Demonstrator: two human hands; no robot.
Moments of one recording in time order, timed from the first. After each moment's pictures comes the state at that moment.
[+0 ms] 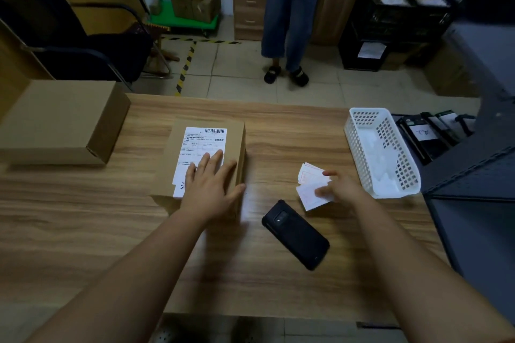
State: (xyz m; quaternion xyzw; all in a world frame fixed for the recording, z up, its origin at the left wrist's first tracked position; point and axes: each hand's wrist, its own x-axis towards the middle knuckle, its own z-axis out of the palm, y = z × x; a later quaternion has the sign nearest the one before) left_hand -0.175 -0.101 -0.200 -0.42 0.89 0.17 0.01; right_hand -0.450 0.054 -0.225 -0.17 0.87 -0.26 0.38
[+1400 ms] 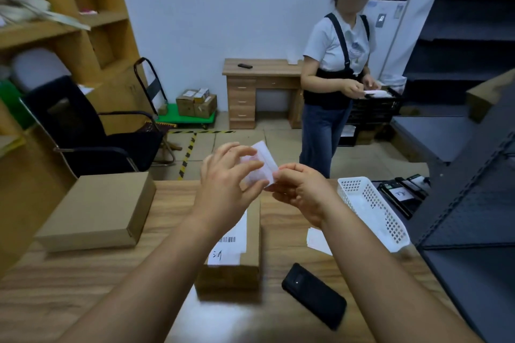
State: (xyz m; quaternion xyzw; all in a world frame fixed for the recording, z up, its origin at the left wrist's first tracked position) left_hand -0.140 -0.105 0.008 -0.21 0.90 0.10 -0.38; right_hand -0.277 0.003 0.025 -0.24 0.58 -0.64 0.44
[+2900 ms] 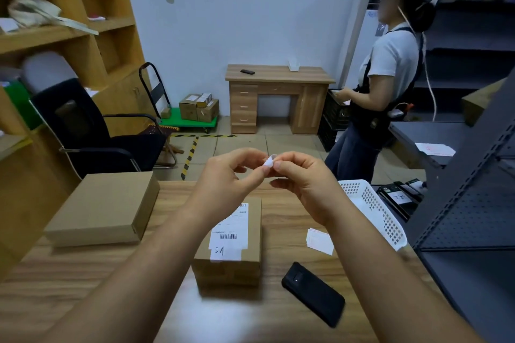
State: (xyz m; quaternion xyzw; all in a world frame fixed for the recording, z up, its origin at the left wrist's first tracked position) left_hand -0.112 -0.078 0.053 -0.18 0.85 0.36 -0.35; right_hand -0.253 0.024 0.050 -0.39 0.54 -0.66 0.36
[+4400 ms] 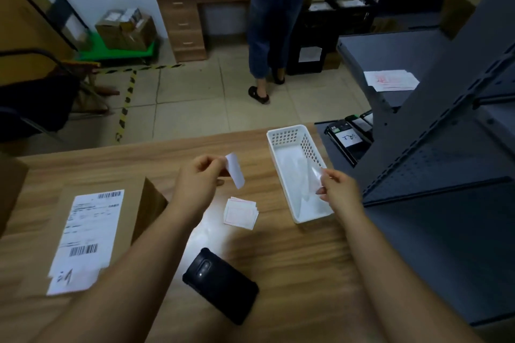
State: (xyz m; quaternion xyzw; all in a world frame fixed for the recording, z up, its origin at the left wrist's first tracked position) left_hand -0.386 -0.045 -0.104 -0.42 0.63 0.62 -0.22; right_hand -0.581 0.138 -0.179 -0.01 0.83 -0.50 0.24
